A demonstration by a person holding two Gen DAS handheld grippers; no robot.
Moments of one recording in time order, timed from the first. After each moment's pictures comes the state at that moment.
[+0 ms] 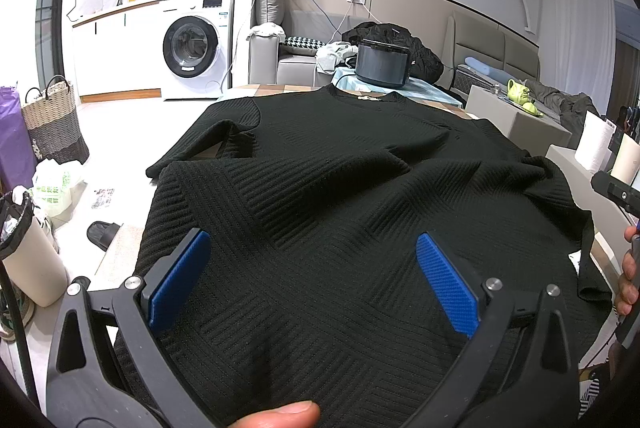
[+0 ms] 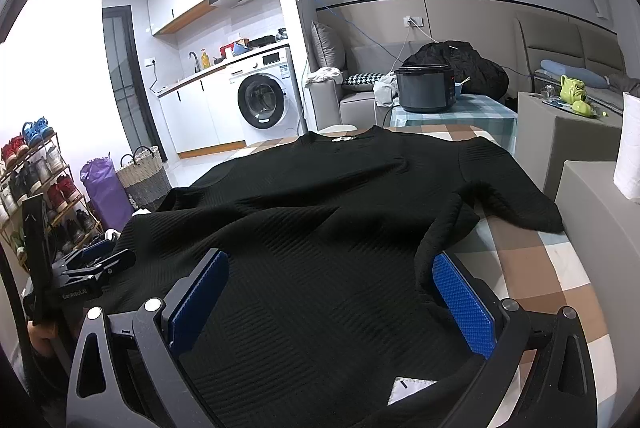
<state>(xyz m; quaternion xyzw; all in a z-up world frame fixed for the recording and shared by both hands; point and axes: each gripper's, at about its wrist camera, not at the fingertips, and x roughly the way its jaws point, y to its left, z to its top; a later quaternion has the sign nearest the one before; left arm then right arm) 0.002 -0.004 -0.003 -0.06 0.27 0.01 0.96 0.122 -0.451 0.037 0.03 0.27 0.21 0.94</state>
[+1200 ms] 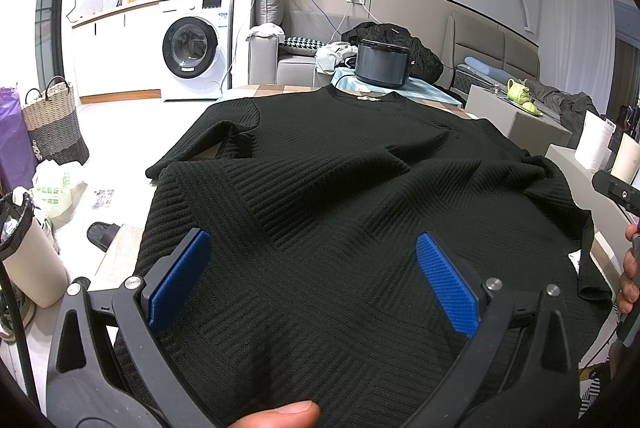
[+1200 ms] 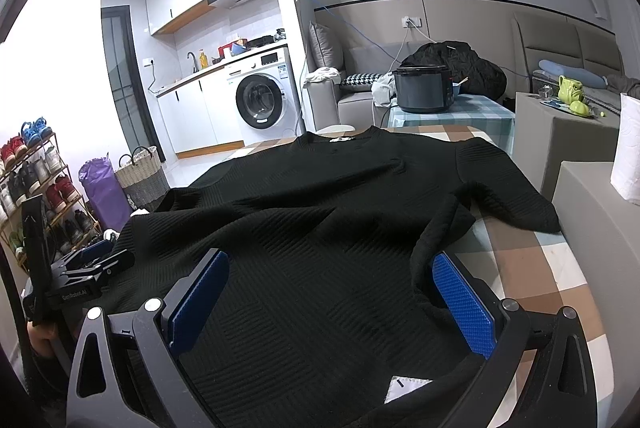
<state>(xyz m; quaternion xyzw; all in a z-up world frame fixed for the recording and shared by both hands) 0.002 -0.004 -0.003 -0.06 0.27 0.01 0.96 0.120 -0.456 0.039 0.03 0.27 0.21 0.94</state>
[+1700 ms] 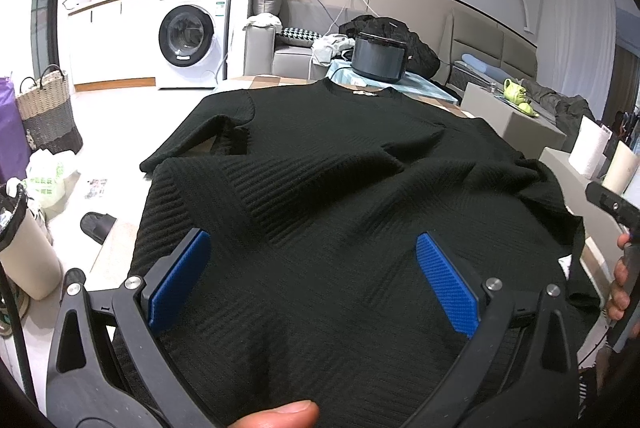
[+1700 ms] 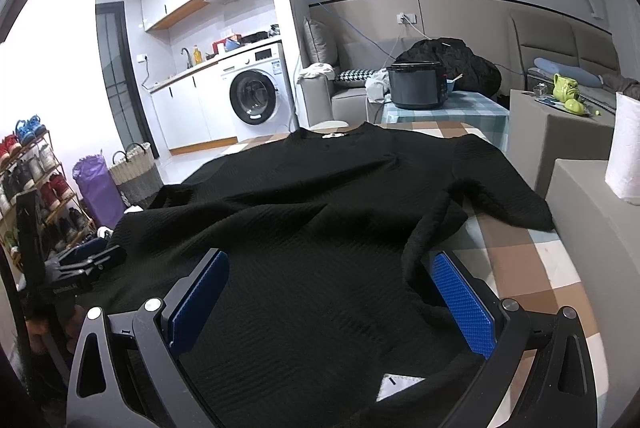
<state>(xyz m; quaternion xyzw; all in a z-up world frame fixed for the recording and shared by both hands) 0.004 -0.001 0.000 -0.07 0.28 0.00 0.96 0.124 -0.455 0.041 0.02 0.28 0.19 0.94</state>
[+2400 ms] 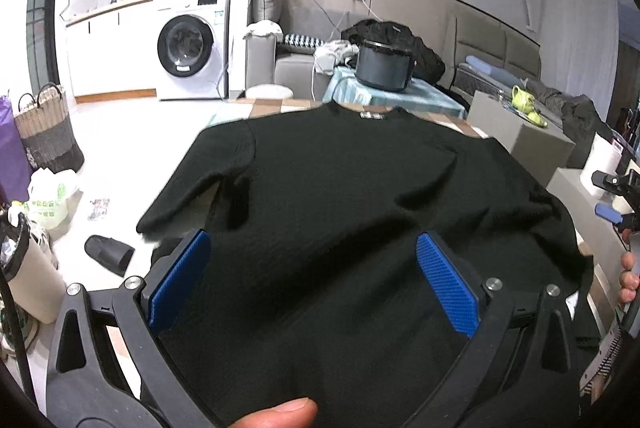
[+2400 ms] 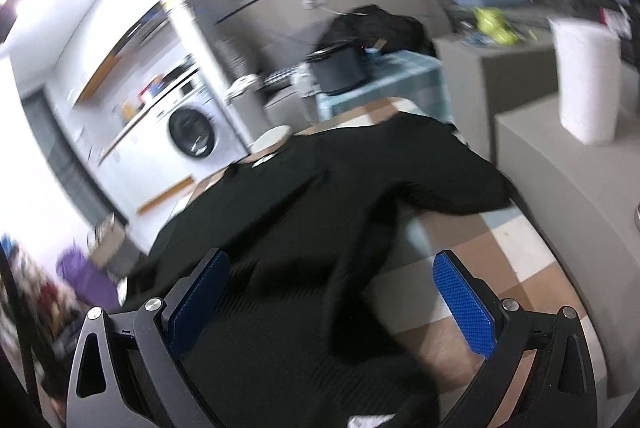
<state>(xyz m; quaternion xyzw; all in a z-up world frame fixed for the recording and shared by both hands) 0.061 0.012 0.045 -0.06 0.27 0.01 0.96 0.203 -0.537 0.051 0.21 0.34 0.07 0.91</state>
